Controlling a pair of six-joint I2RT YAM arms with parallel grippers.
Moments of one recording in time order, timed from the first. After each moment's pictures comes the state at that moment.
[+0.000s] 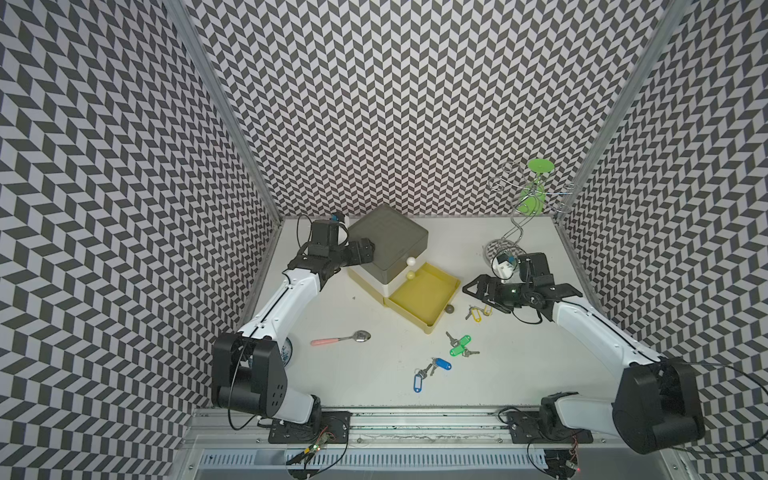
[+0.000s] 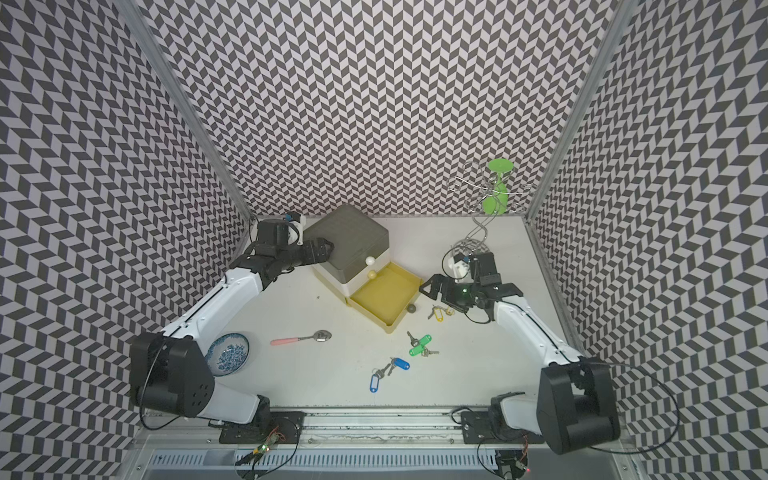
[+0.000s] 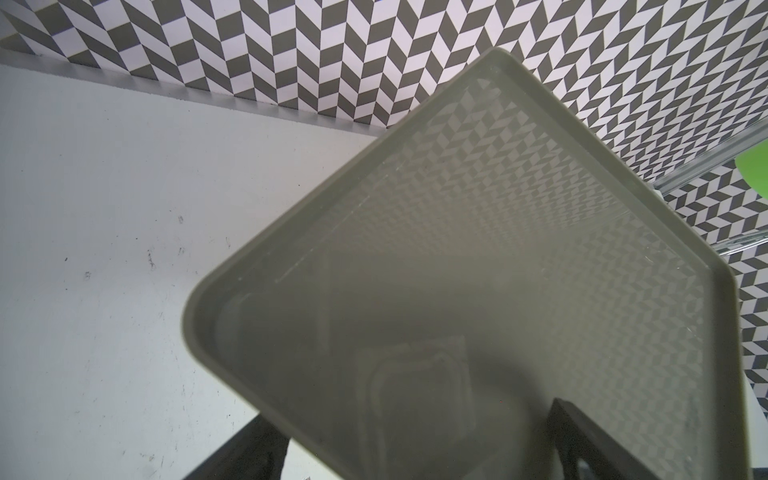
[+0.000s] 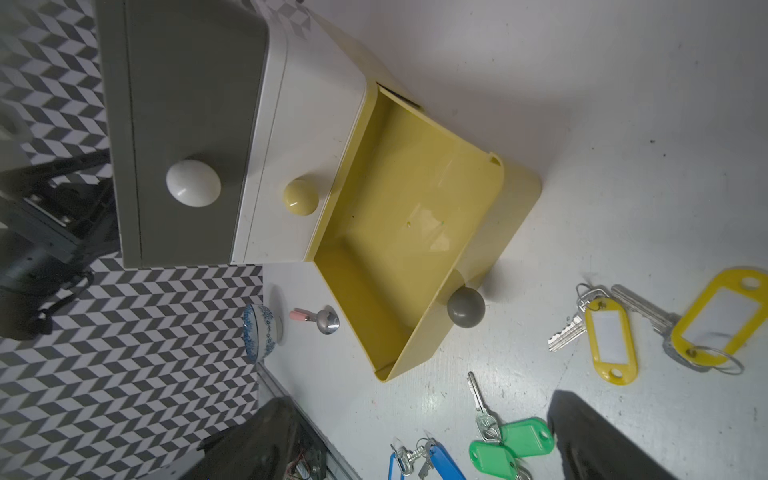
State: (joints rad) left arm -0.19 1.48 1.18 -0.37 0.20 -0.29; right arm 0.18 1.31 0.84 -0.42 -0.67 0.55
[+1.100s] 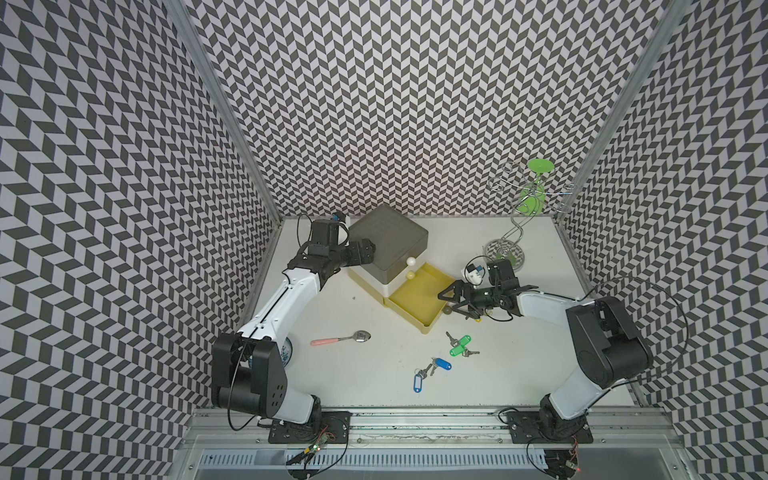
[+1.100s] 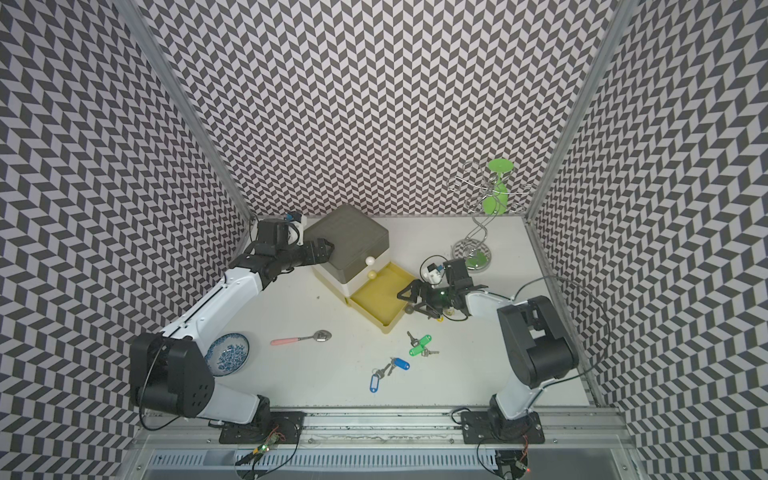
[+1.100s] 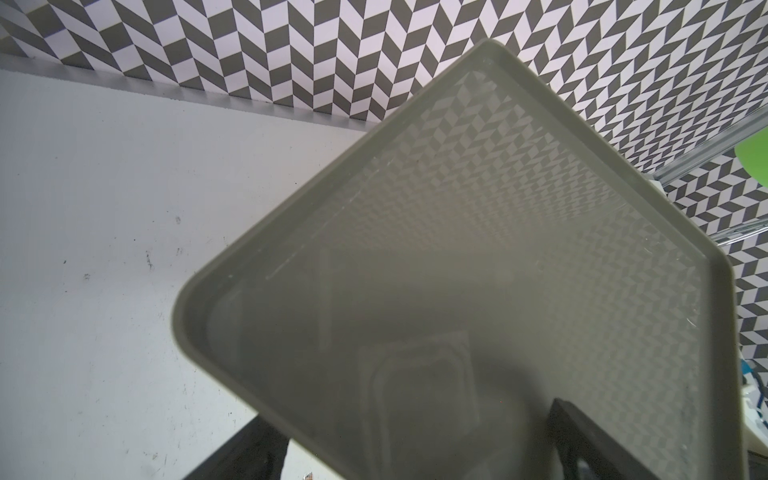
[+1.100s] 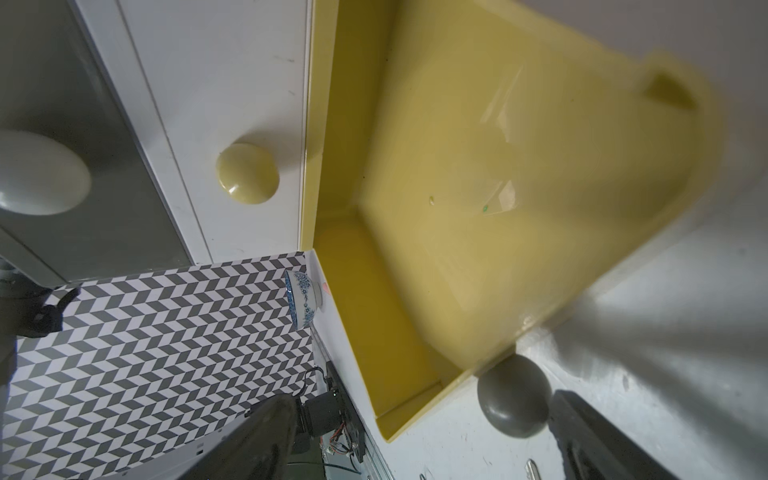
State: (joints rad) left arm -0.20 1.48 1.19 -0.37 0.22 -0.28; right arm 0.31 1.69 0.83 0.00 -0.85 0.71
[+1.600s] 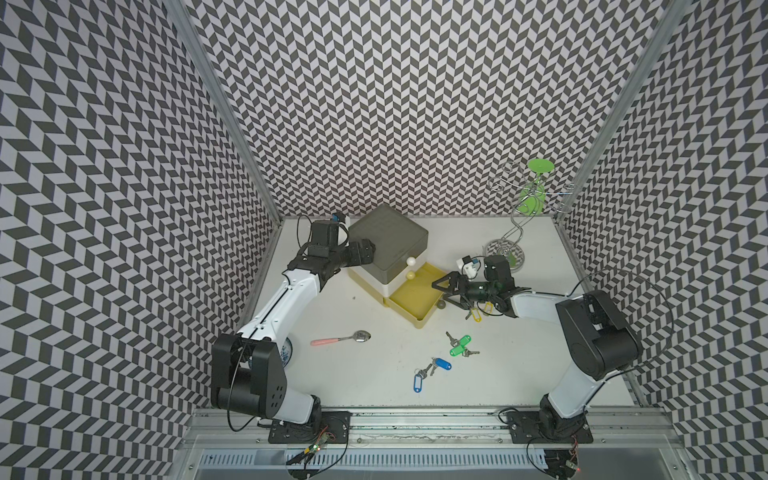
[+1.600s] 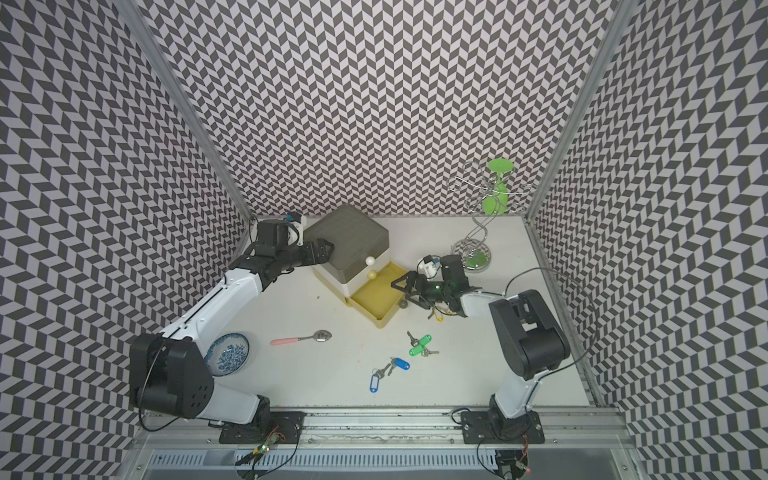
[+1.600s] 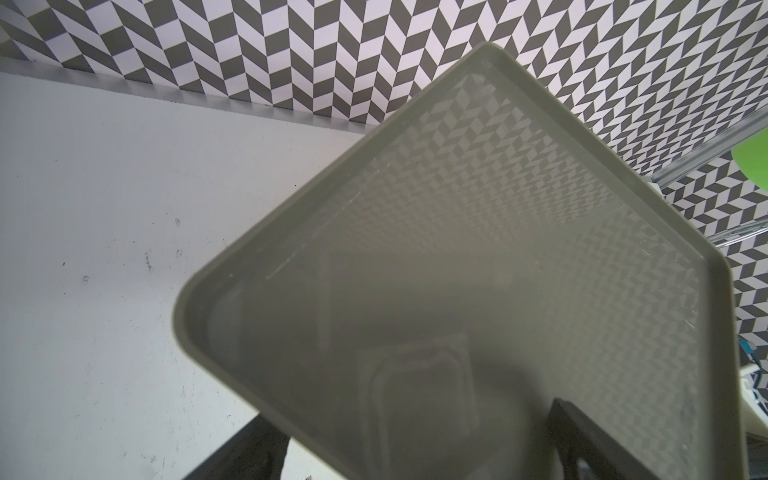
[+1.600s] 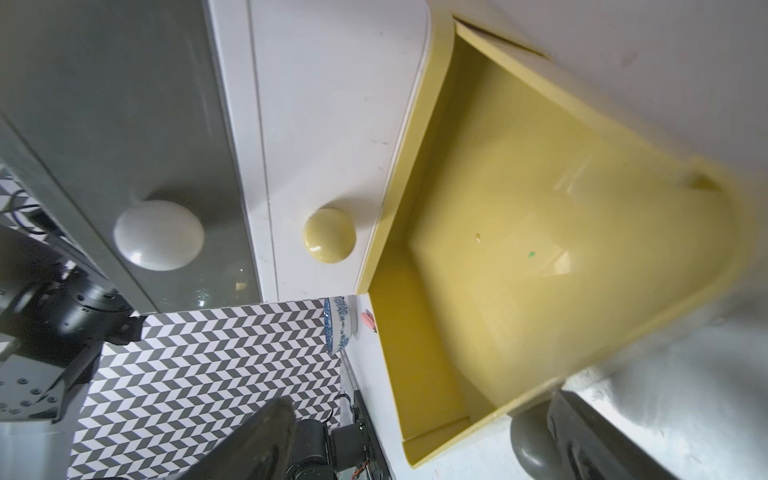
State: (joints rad) left arm -0.20 1.48 1.17 -0.37 0.22 -0.28; right arm 0.33 1.75 0.80 0.36 -0.87 0.89
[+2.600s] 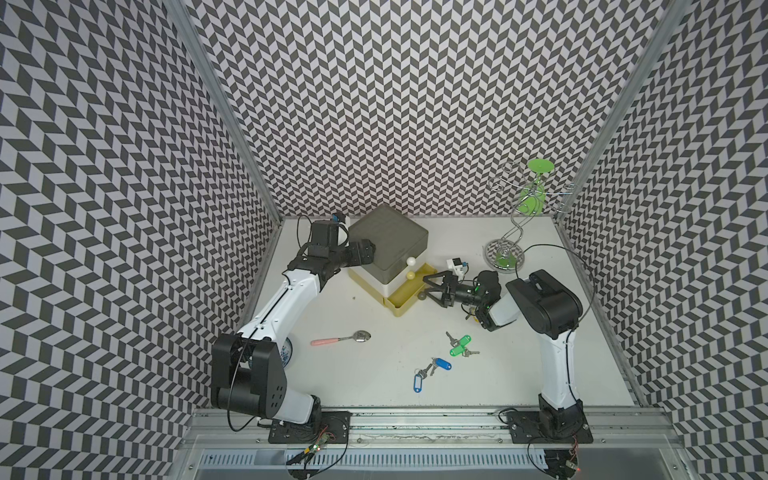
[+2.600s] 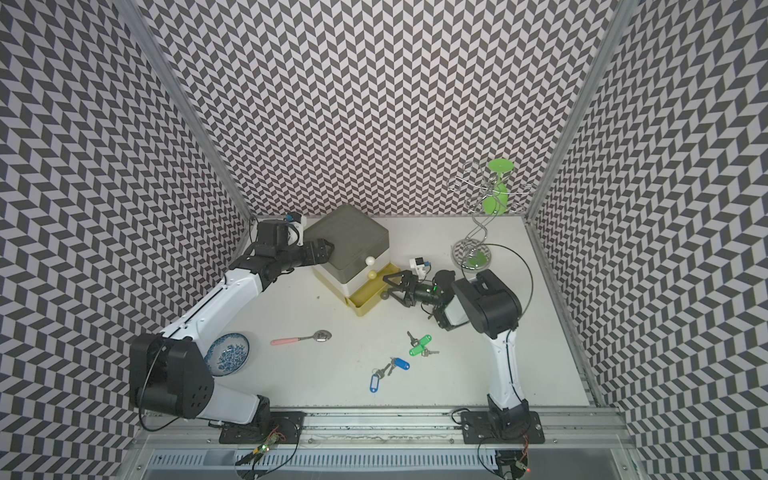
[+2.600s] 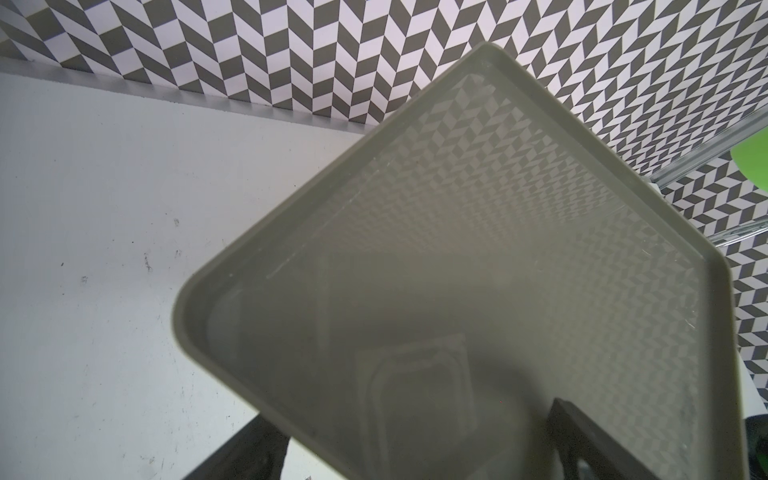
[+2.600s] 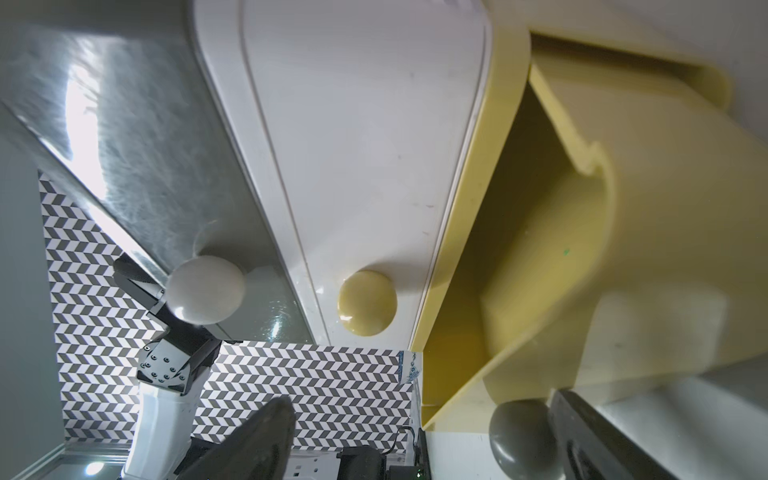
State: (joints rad) left arm -0.20 1.49 1.17 -0.36 0.22 -0.28; right arm 0.40 2.18 0.80 1.35 -0.91 1.38
